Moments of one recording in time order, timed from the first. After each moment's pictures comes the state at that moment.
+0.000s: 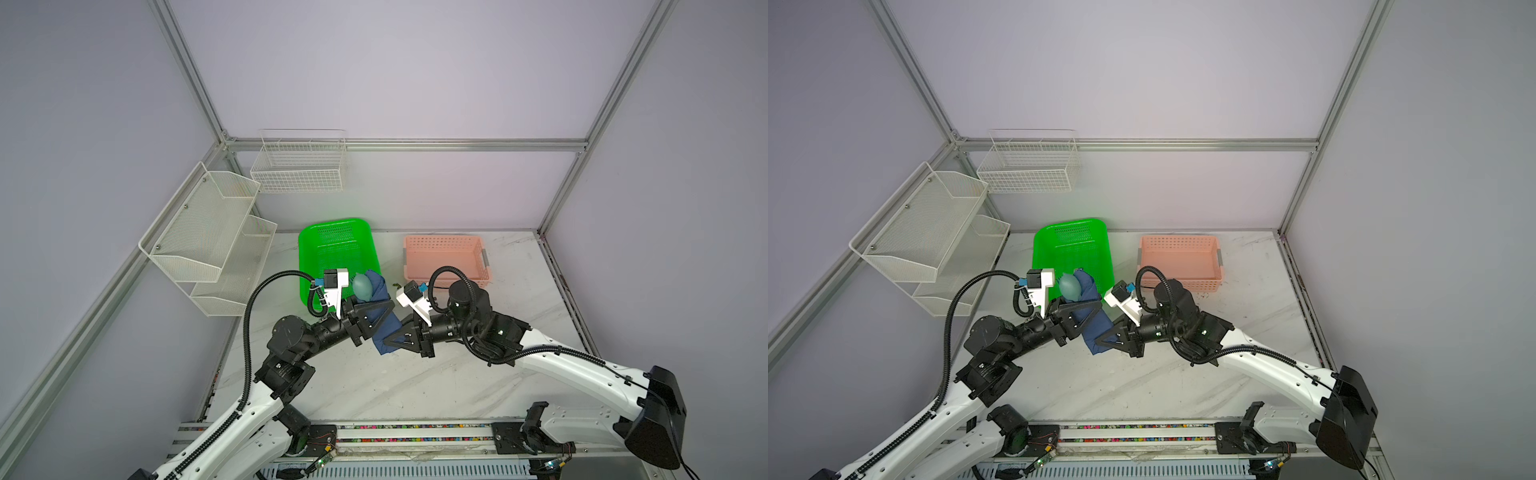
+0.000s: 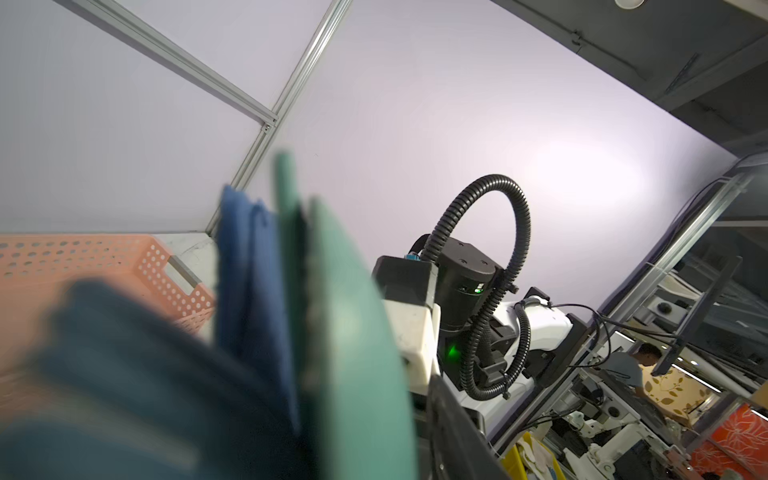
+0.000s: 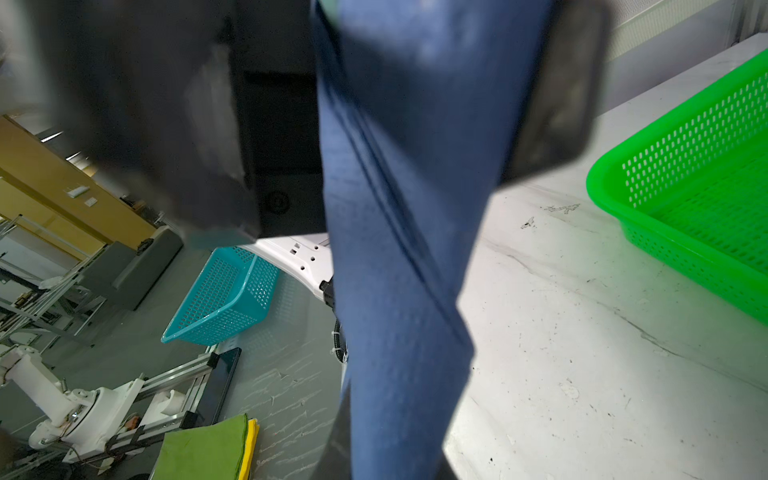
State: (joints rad) left arm -0.59 0.73 0.61 0.39 0.51 -0.76; right arm 0.92 1.24 0.97 -0.01 -0.75 0.32
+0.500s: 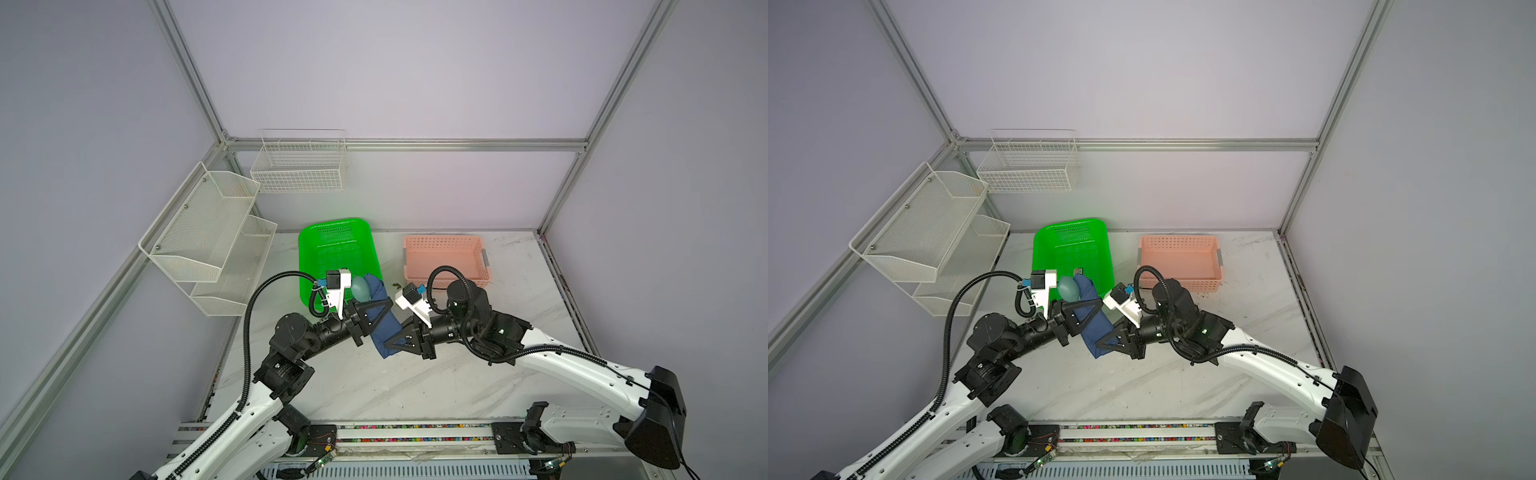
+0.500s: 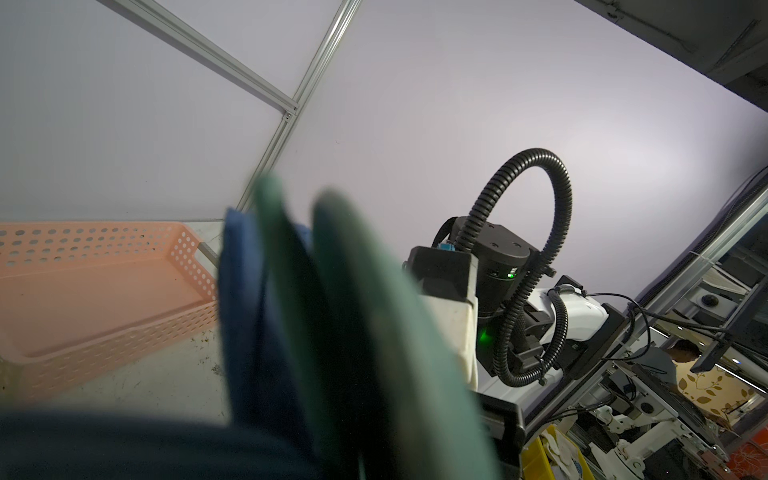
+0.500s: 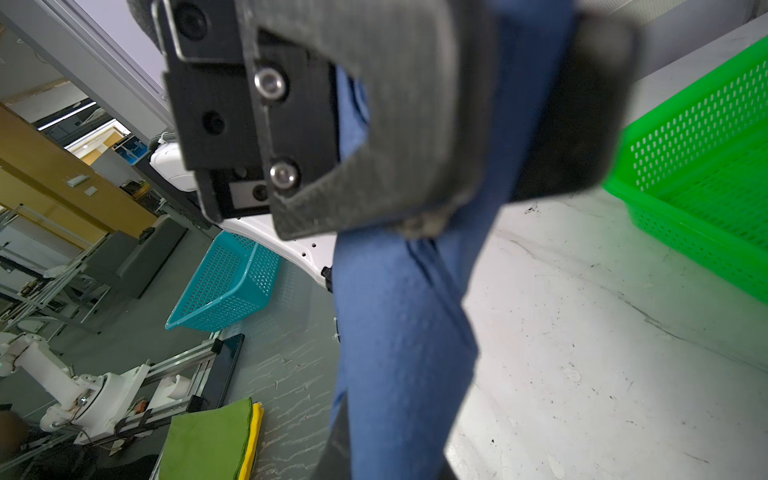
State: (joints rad) left arm -0.58 0.72 0.62 0.32 0.50 -0.72; right arm 0.92 1.24 0.99 -0.08 -0.76 0.29
